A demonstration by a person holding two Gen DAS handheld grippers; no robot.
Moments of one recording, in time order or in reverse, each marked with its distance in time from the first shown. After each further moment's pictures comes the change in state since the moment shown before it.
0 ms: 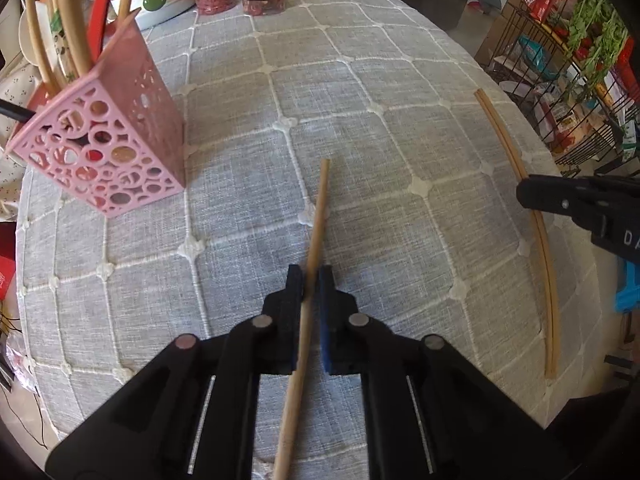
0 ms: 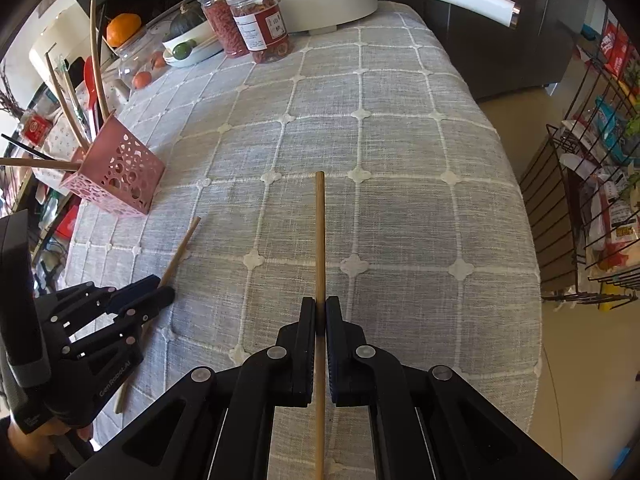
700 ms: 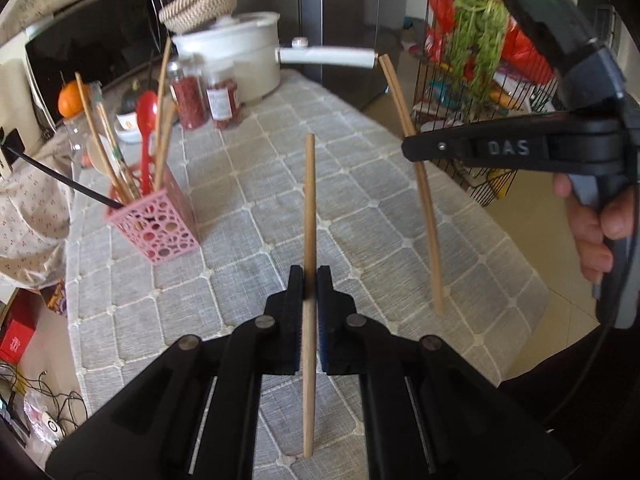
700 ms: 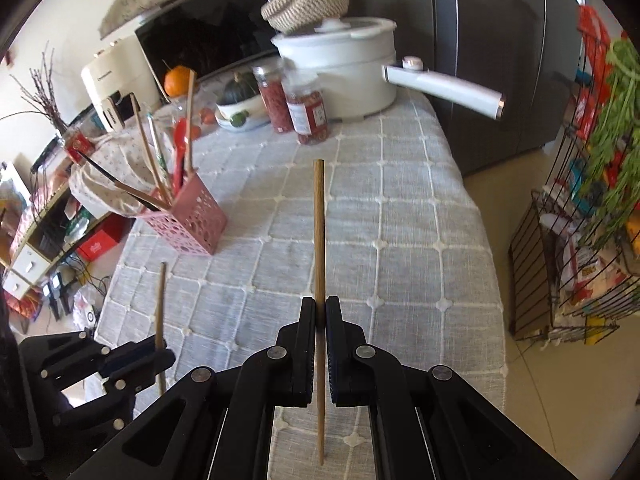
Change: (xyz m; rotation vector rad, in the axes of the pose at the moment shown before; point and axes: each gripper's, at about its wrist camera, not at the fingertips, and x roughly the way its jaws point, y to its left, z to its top) left arm -0.136 -0.030 -0.049 0.178 -0.316 -0.056; right arm -0.098 0.035 -0.014 -0.077 -0.270 0.022
